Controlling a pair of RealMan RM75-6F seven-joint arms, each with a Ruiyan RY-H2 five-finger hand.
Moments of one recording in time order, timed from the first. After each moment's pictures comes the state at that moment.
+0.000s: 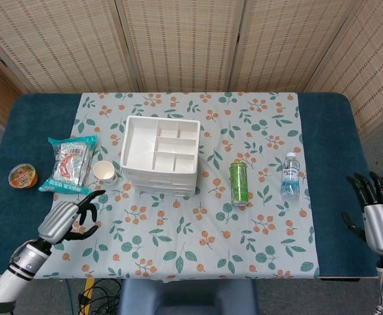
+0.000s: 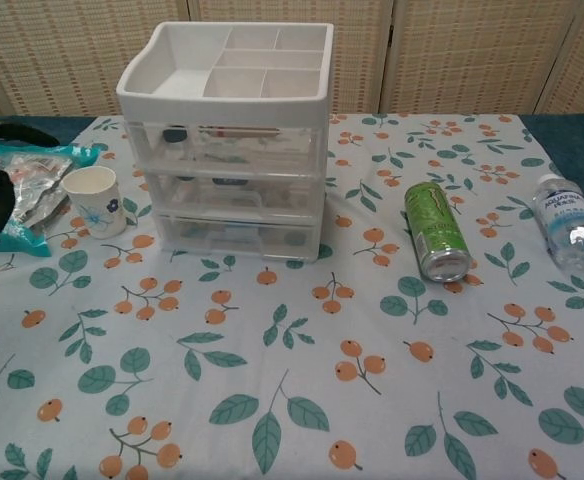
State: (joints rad) left arm -0.43 -1.17 -0.02 -1.59 1.70 1.17 -0.44; right arm 0.07 -1.09 0.12 -1.68 -1.53 1.58 -0.21
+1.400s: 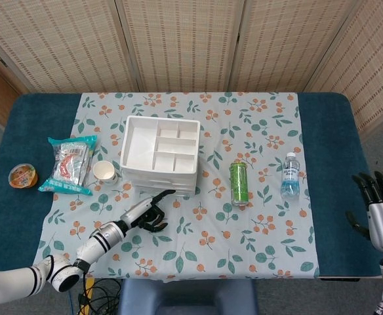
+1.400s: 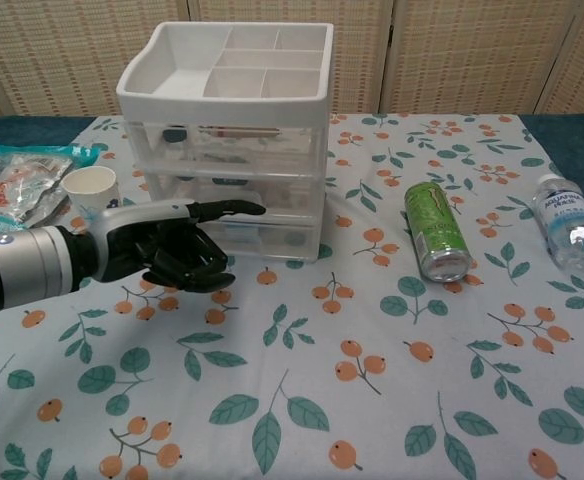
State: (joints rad) left arm -0.79 -1.58 -0.05 -1.36 1.47 0.80 -0.90; right arm 0.07 -1.10 0.13 -1.64 -1.49 1.57 -0.18
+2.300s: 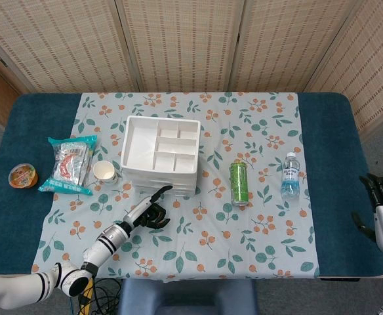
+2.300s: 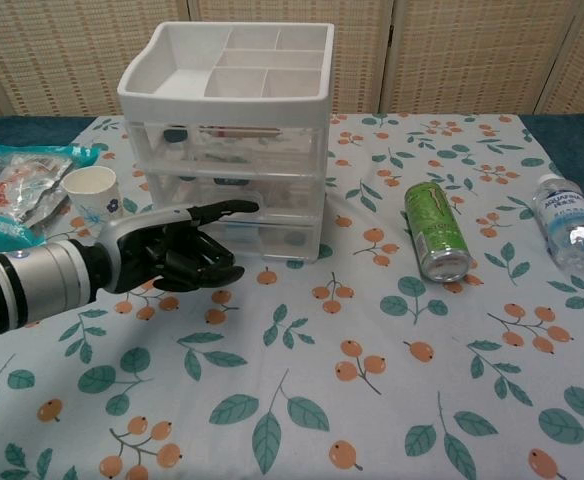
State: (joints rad) left arm -0.74 -1.66 -0.11 -1.35 1.38 0.80 -0.89; right arm 0.05 -1.09 0.13 -1.65 -1.48 1.61 -0.18
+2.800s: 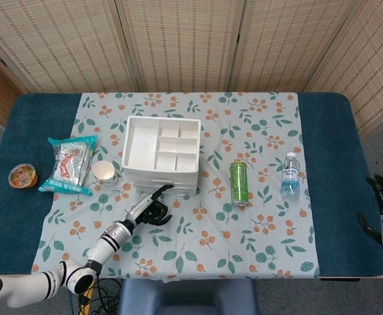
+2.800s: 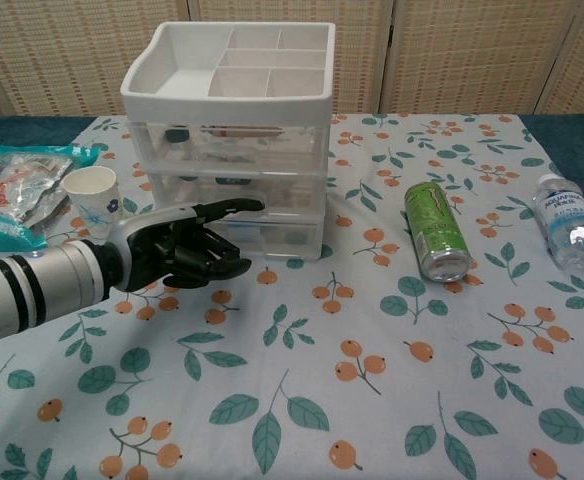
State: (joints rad) left arm -0.74 -1.70 -0.14 -1.29 1.38 0.79 -0.95; right arm 0.03 -1.09 0.13 -1.64 -1.48 1.62 -0.17
